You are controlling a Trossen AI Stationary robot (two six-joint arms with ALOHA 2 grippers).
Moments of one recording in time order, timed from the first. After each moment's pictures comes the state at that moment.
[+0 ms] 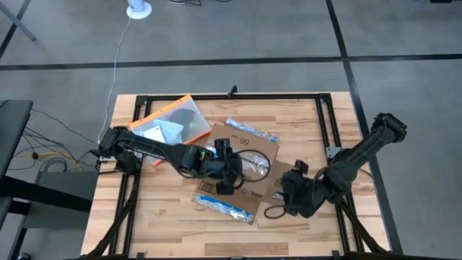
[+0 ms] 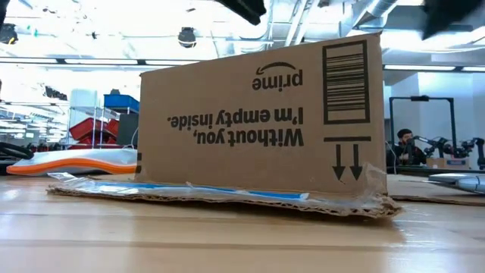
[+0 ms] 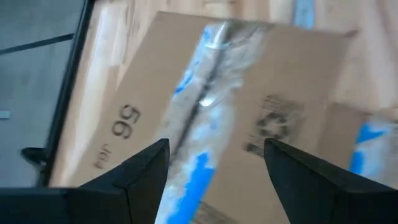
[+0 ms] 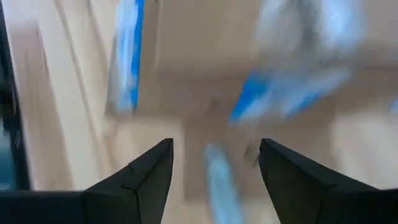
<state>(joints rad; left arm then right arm) -0.28 1.81 1.75 -0.91 -0.50 -0.07 0.68 1.40 1.17 -0.93 0.54 0.92</state>
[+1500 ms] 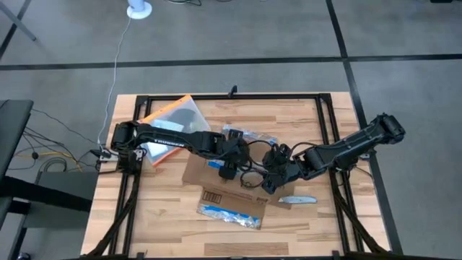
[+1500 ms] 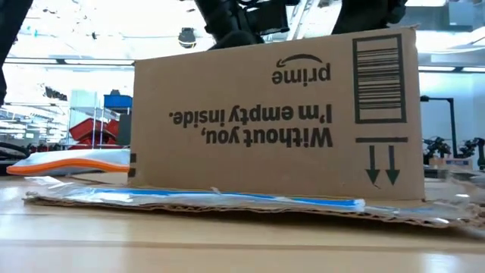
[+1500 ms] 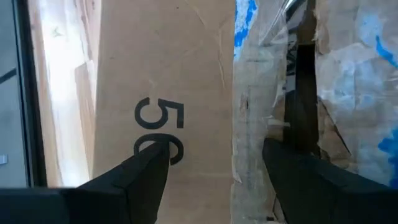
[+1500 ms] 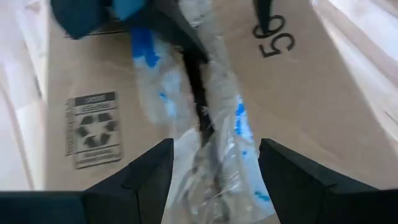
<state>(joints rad) -0.04 1.91 1.52 -0.64 -0.26 0.36 0.37 1.43 1.12 -0.71 0.47 0.75</state>
